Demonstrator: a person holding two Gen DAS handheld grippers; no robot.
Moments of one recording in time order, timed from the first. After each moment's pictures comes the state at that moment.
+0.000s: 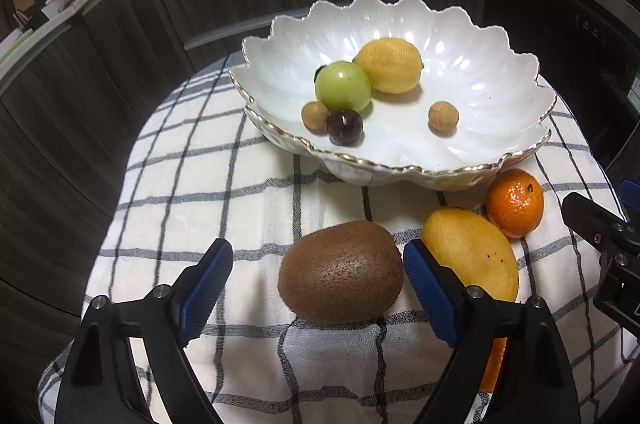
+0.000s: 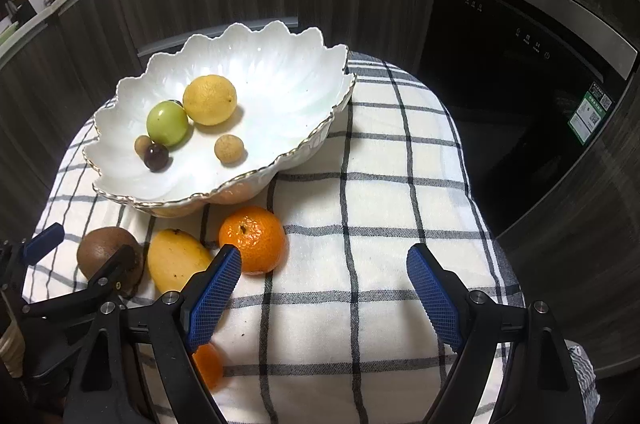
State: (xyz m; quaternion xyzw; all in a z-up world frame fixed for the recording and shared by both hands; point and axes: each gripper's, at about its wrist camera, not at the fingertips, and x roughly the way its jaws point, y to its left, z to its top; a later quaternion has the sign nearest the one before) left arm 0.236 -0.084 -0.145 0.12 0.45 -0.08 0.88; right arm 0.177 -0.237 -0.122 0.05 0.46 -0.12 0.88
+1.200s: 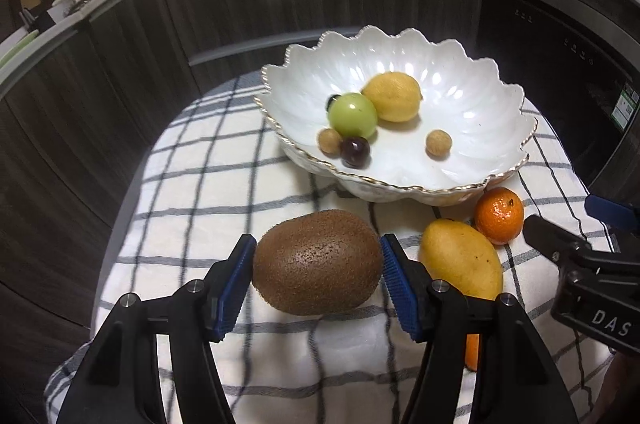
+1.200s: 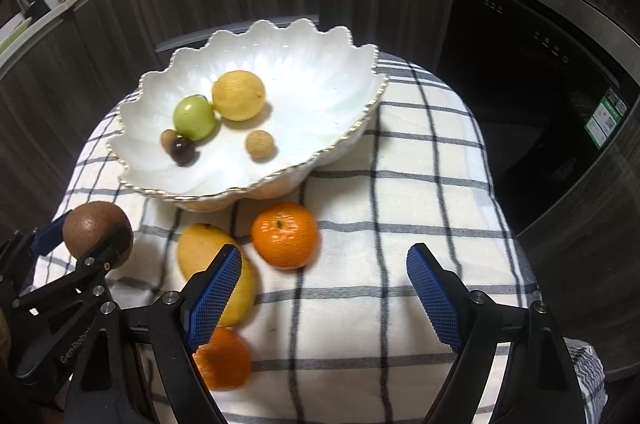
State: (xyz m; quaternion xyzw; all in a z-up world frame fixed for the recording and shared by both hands) left arm 0.221 -0.060 -0.114 0.10 0.41 -0.09 0.90; right arm 0.178 -0.220 -0.117 0.06 0.46 -0.08 0.88
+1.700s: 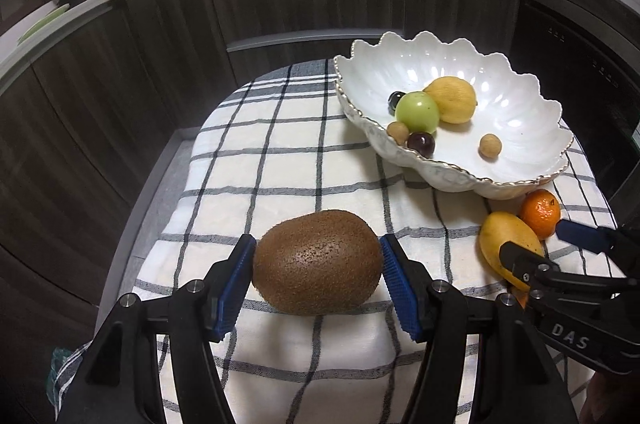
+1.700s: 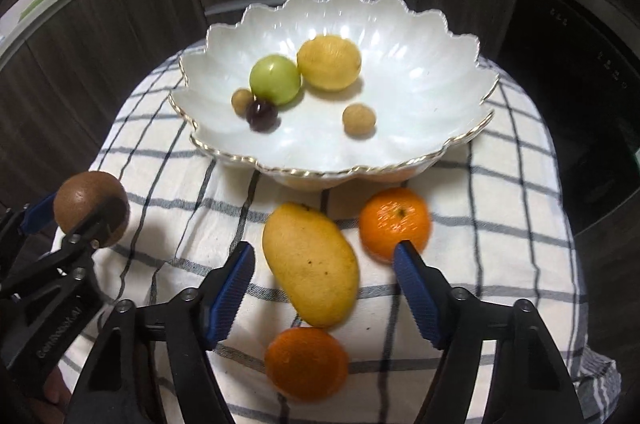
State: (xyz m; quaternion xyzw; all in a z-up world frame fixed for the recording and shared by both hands) left arm 0.220 -0.011 -0.116 0.07 0.42 -0.05 0.90; right arm 0.199 -0.163 -0.136 0.04 0.50 -0.01 0.86
